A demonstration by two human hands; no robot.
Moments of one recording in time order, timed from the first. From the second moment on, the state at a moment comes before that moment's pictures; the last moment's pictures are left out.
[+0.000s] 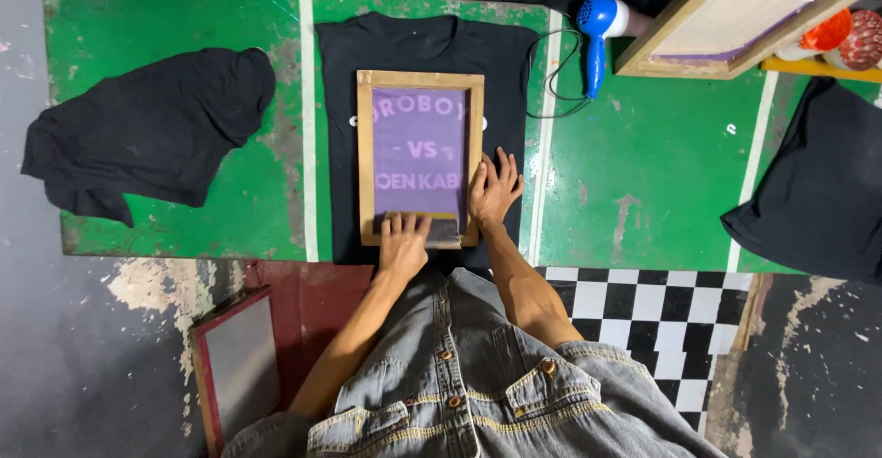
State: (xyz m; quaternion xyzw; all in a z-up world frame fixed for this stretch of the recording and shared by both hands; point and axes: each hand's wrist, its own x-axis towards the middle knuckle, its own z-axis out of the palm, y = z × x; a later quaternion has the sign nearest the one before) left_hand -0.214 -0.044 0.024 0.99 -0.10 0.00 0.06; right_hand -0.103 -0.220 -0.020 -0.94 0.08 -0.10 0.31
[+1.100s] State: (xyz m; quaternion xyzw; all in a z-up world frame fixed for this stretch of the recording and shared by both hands) left_hand -0.016 0.000 0.032 0.96 -0.07 -0.26 0.10; right_hand -0.101 -0.216 -0.017 -0.96 0.10 -0.09 0.23
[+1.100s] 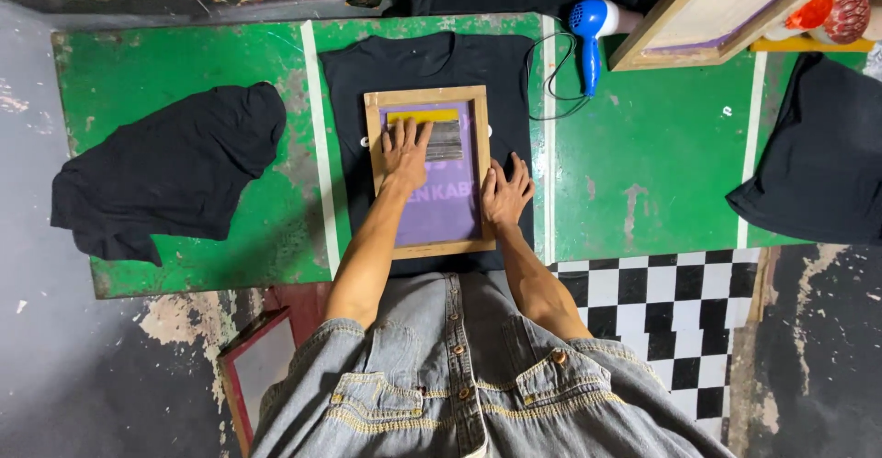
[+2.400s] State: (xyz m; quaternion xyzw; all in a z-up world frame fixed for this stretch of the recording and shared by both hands) left_hand -0.222 0.028 0.018 0.97 0.00 -0.13 0.20; right_hand -0.199 -0.269 0.048 -0.93 -0.10 0.32 0.15
